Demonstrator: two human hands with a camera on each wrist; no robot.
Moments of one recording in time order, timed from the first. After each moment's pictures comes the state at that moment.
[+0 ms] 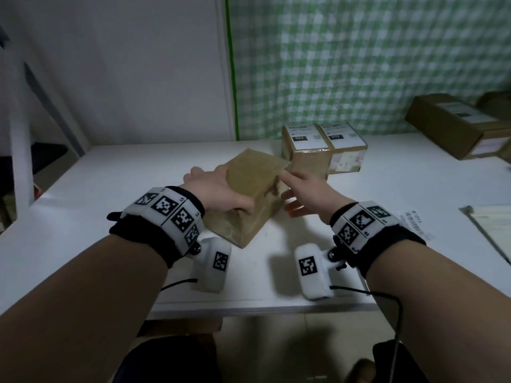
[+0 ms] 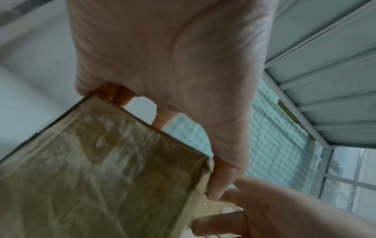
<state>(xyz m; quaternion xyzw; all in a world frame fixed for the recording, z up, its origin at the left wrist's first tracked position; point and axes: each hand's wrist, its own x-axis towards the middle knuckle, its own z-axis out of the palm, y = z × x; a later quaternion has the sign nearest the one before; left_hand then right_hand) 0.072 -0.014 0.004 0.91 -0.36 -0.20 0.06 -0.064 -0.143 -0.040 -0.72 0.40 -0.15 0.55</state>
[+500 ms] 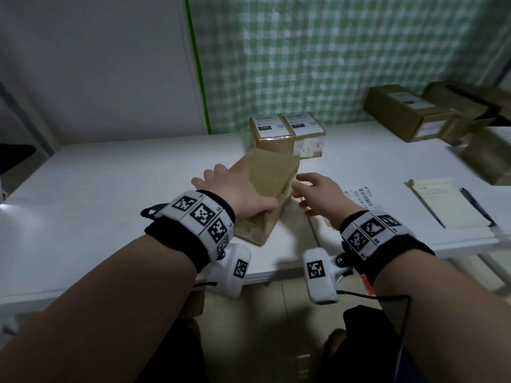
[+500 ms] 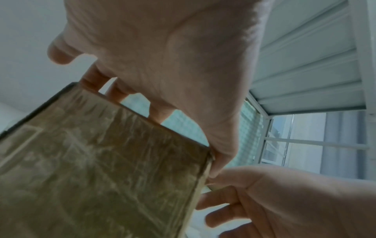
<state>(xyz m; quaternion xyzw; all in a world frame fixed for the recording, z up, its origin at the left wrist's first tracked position) -0.031 -0.030 -0.002 0.89 -0.43 -0.13 -0.01 -0.162 -0.137 -0.053 -0.72 0.46 -0.22 0.48</state>
